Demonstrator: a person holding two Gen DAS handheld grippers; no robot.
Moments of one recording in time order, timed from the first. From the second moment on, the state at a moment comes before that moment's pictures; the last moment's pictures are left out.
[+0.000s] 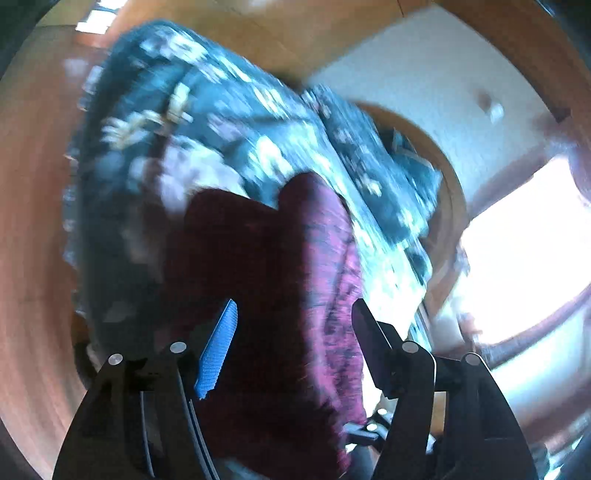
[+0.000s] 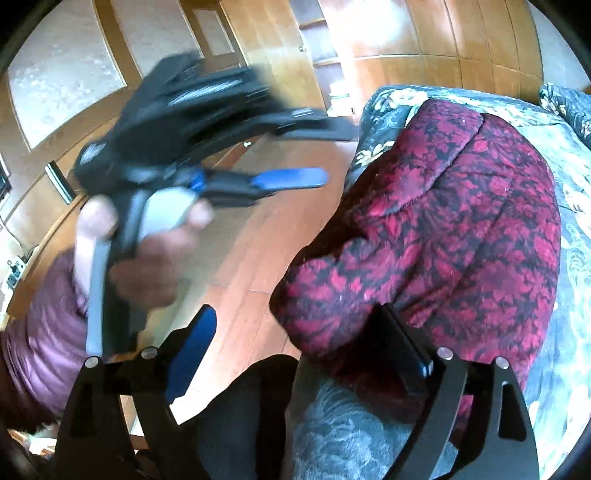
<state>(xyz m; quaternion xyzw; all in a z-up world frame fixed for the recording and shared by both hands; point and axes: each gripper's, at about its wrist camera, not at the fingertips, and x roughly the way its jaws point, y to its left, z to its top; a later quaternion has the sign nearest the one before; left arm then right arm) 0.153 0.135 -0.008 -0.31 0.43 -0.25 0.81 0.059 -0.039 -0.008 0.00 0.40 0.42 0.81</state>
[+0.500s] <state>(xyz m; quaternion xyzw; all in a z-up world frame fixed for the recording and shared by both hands) 0.148 0.106 0.020 -0.18 0.44 -0.19 0.86 0.051 -0.194 0.001 0.14 0.37 0.39 0.83</state>
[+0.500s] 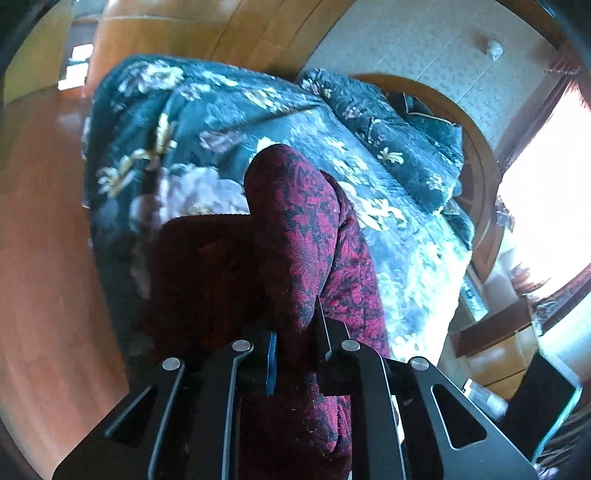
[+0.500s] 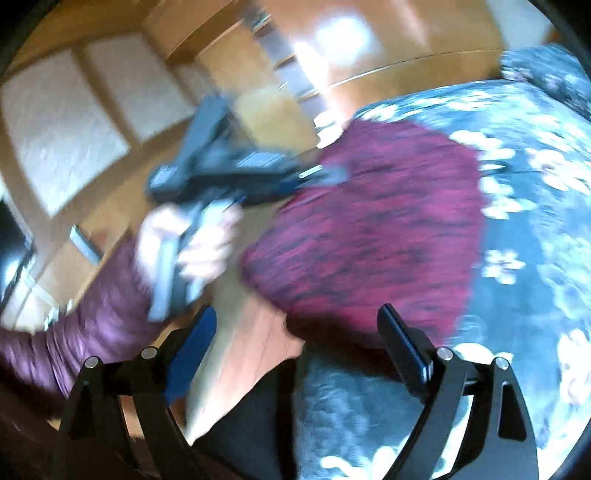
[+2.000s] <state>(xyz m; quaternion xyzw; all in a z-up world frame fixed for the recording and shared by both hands) 0.087 0.120 -0.038 -0.06 0.39 0.05 0.92 0.200 -0.104 0.013 0.02 0.38 0.33 0.86</state>
